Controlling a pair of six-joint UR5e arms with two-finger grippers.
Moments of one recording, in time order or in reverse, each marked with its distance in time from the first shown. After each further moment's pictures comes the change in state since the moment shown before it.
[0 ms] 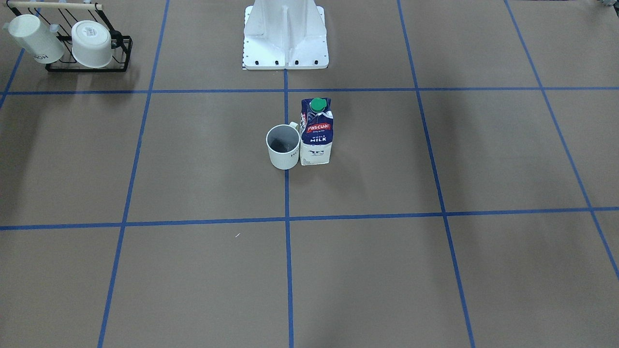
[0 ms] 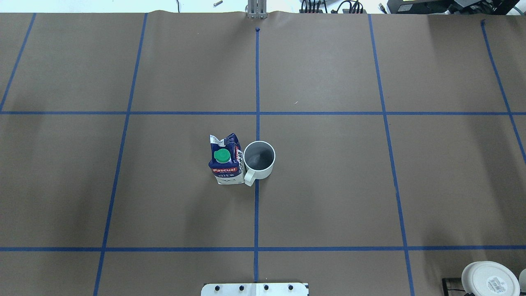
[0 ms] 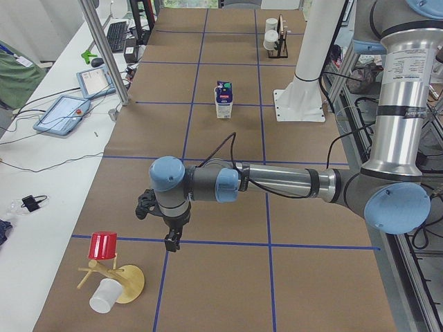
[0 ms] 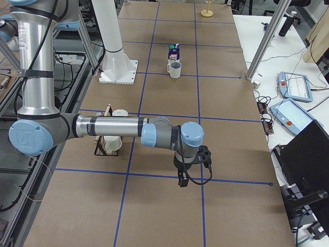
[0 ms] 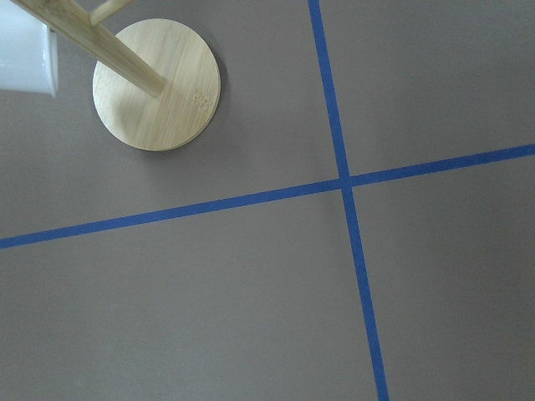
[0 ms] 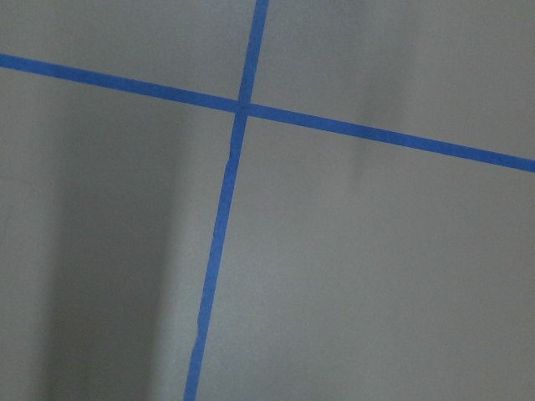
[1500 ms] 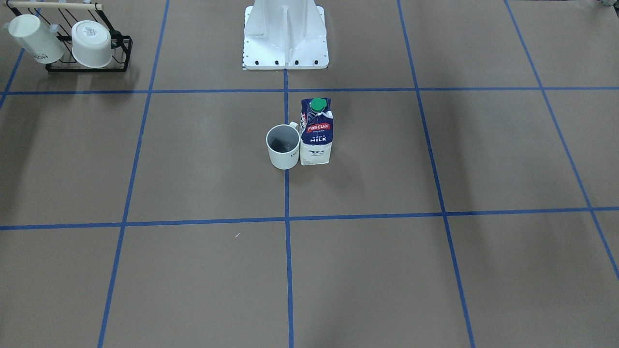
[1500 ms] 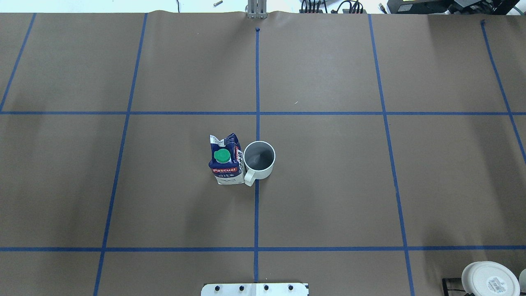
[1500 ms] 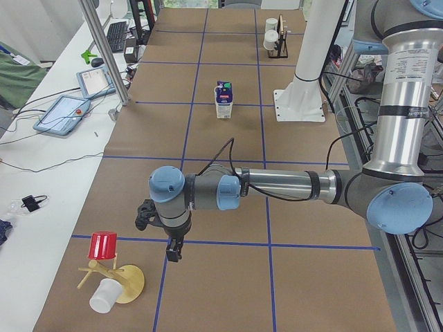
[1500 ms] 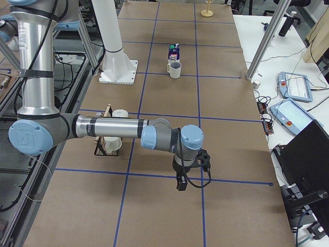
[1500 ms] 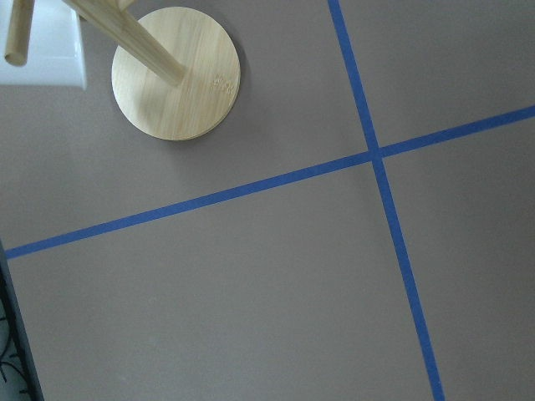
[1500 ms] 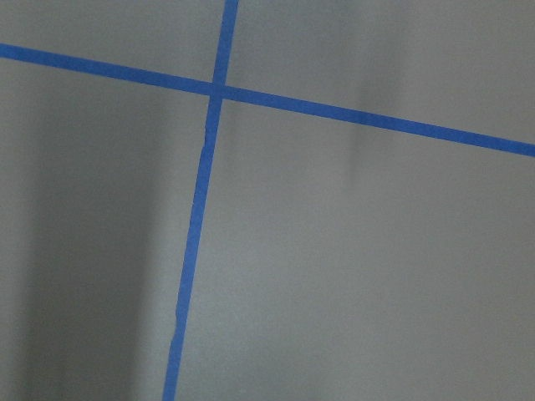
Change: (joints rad) left arm -0.024 -0.001 0.031 0.004 0.007 0.004; right arm 0.000 0.000 -0.022 -0.002 -0.025 0.003
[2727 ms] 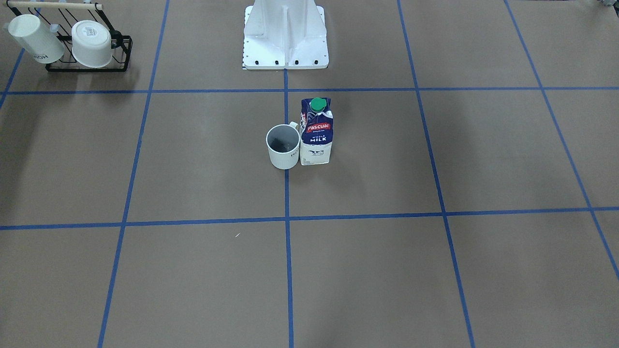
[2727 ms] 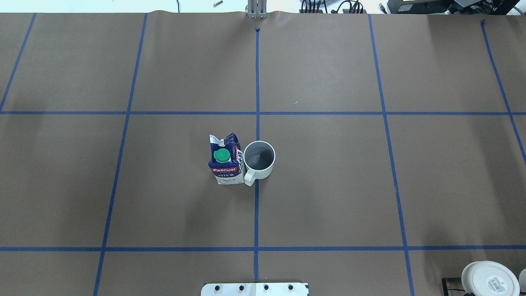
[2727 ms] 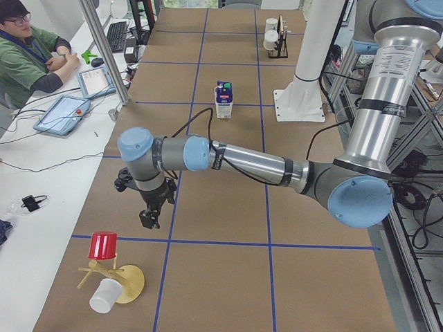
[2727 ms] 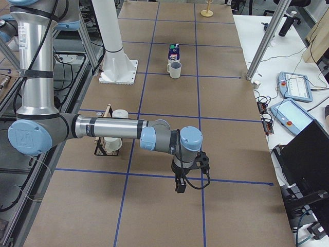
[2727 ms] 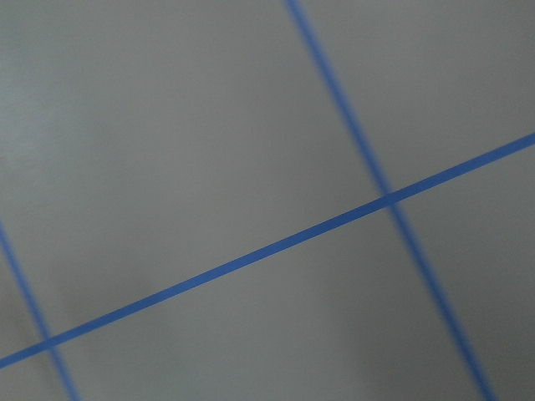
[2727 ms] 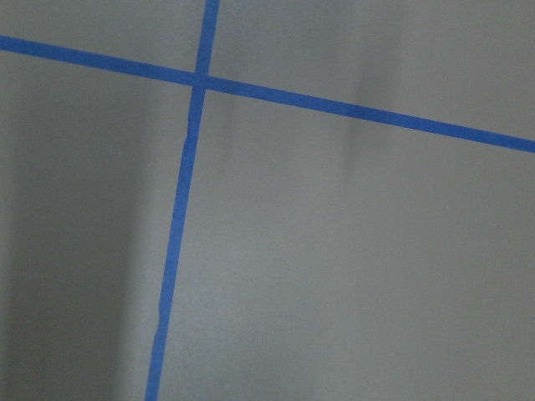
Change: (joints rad) left arm 0.008 -0.149 0.024 0.184 0.006 0.195; right arm 0.000 -0.003 -0.002 0.002 -0.027 -0.001
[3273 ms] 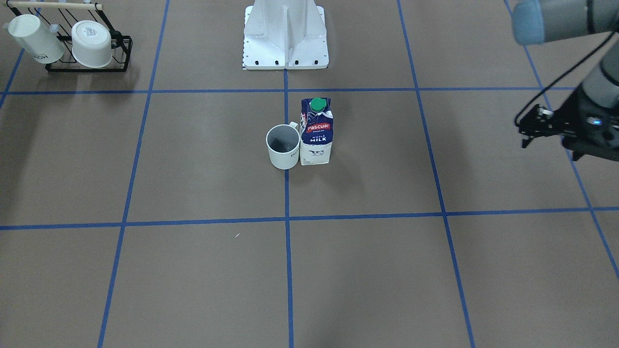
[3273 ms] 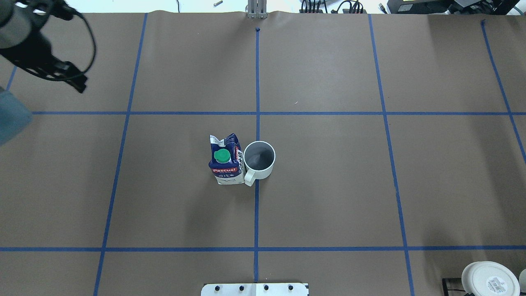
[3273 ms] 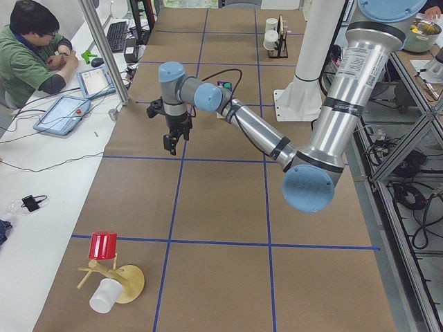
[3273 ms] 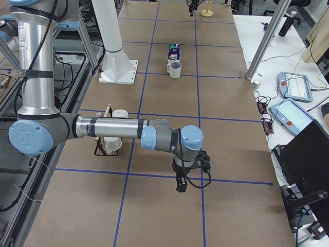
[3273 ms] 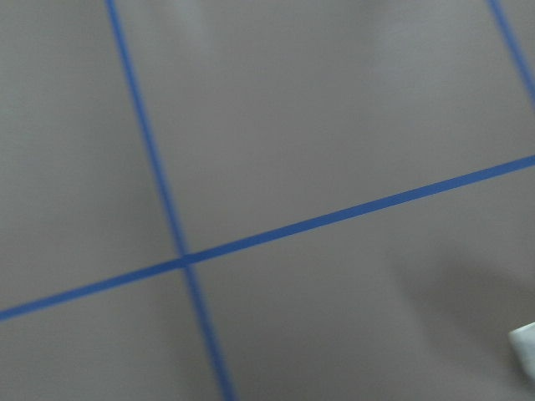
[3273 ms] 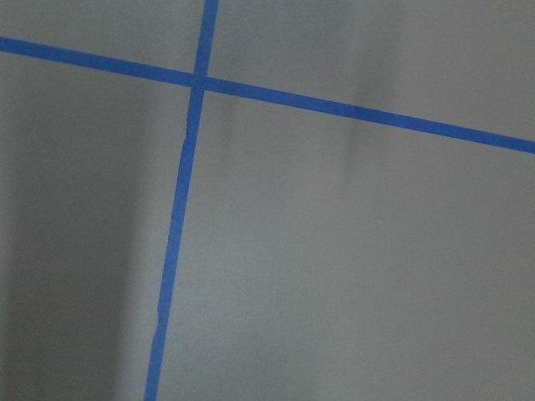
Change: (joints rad) left arm 0.350 -0.089 -0.285 0.029 0.066 -0.356; right arm 0.000 0.001 -0.006 0.000 -0.001 -0.001
